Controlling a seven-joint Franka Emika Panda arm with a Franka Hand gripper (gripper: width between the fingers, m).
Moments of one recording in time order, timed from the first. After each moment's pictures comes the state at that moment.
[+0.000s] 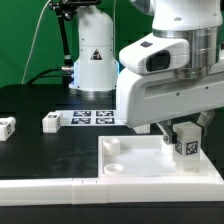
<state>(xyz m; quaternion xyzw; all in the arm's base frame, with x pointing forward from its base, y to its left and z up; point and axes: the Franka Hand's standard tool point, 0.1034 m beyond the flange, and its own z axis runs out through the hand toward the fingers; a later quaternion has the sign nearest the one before) 0.638 0.115 0.077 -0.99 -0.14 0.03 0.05</state>
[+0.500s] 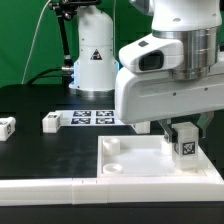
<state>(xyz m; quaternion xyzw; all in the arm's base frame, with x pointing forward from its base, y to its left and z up) 0.637 0.115 0.077 -1.00 0.03 0.04 0.05</state>
